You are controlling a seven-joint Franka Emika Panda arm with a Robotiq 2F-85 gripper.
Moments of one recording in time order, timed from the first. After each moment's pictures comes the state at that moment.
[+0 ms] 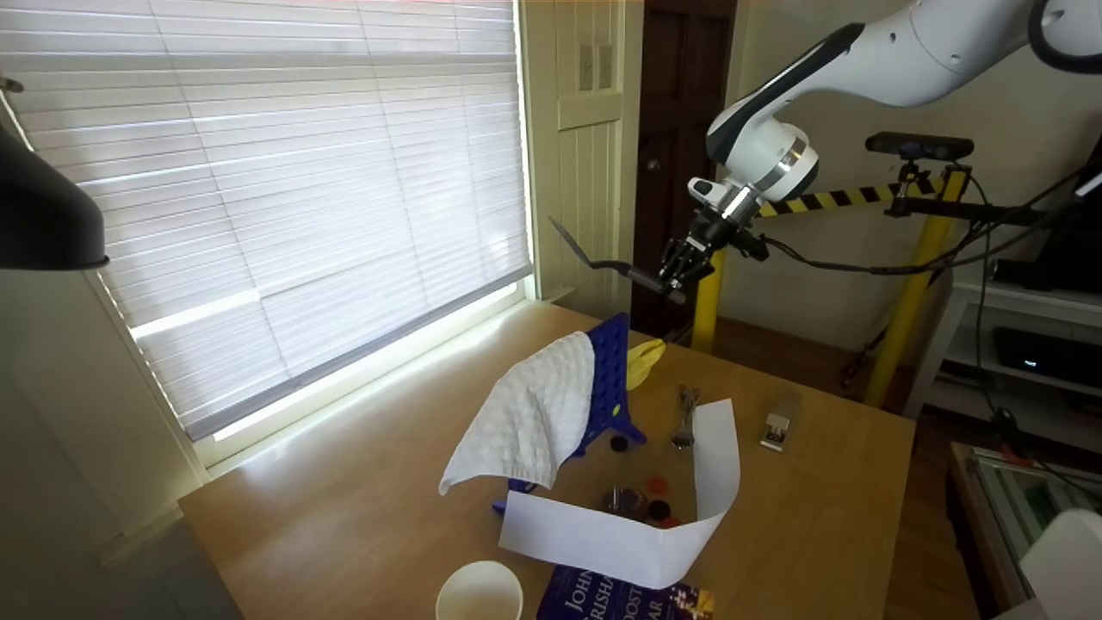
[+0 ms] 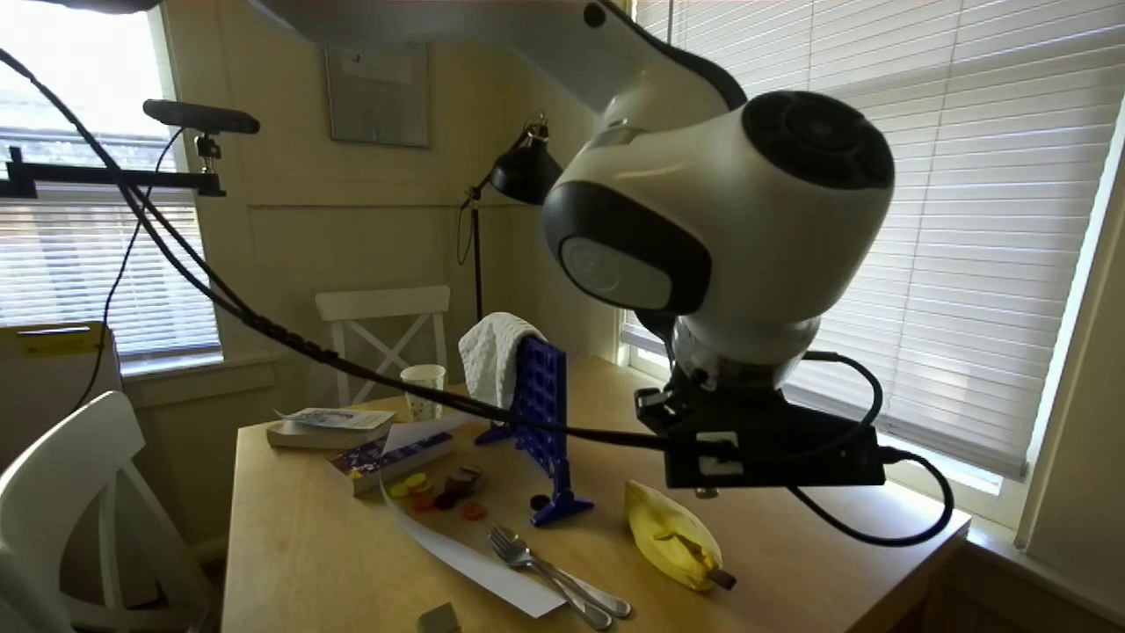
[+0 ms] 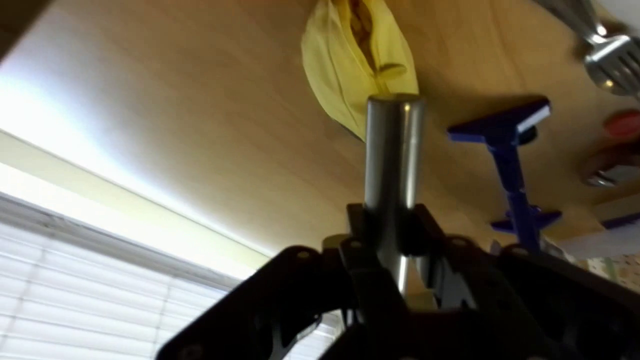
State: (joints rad) arm -0.42 0.40 -0.26 -1.88 0.99 2.20 -2.04
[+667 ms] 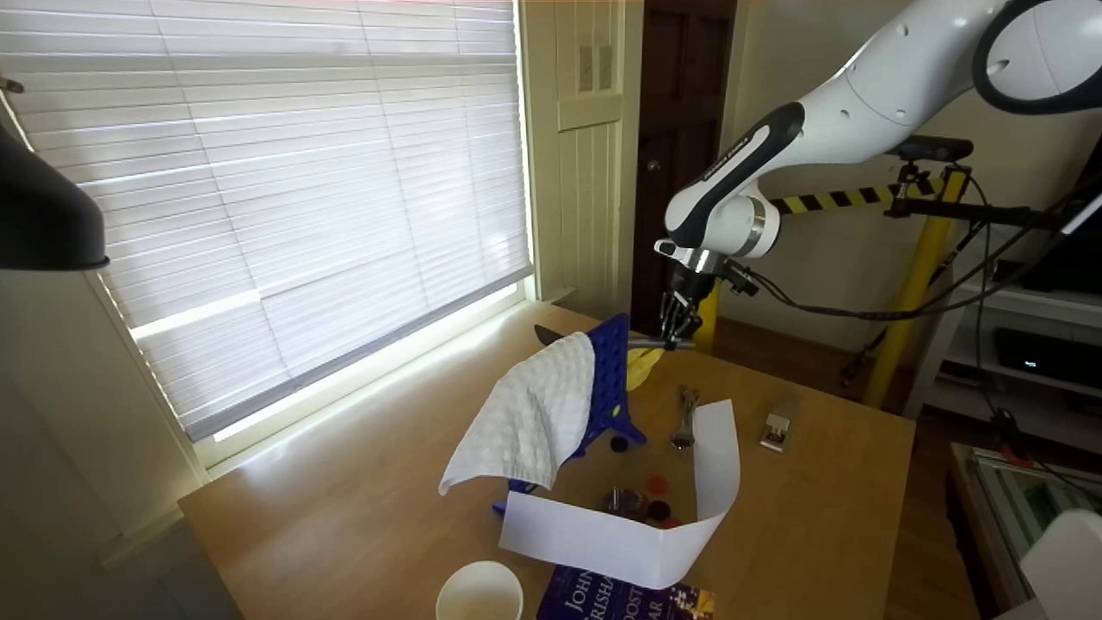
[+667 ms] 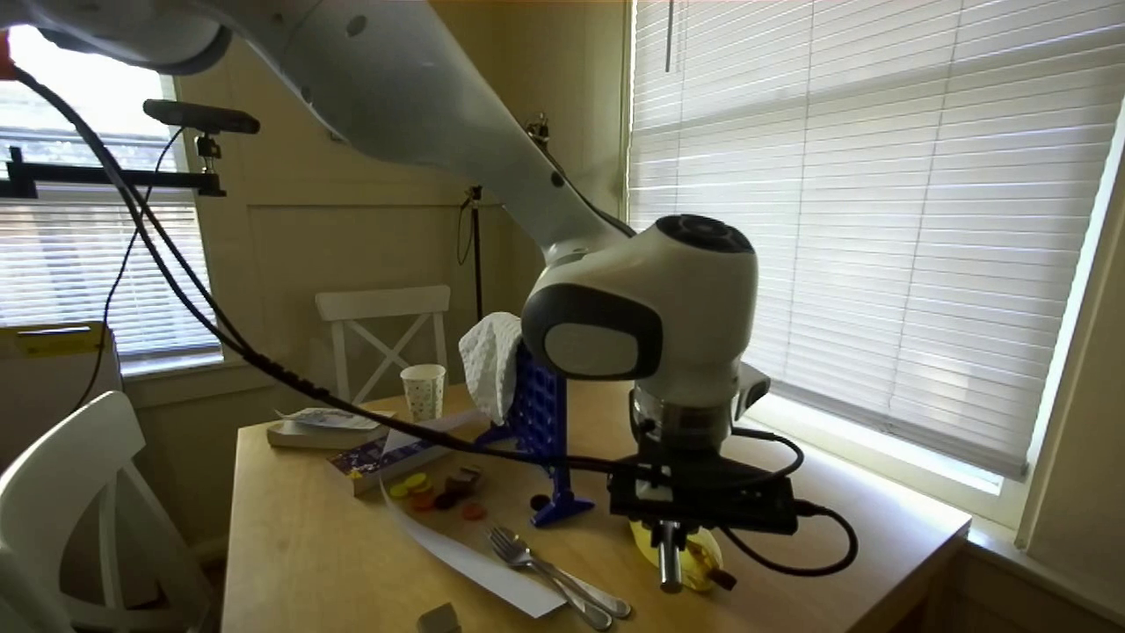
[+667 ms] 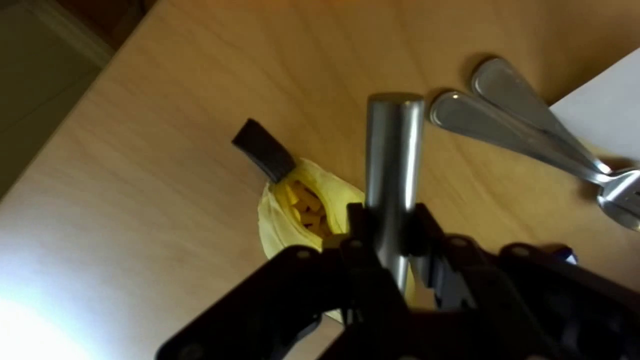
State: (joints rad) arm -0.31 0.52 -0.23 -1.93 0.61 2.48 -1.60
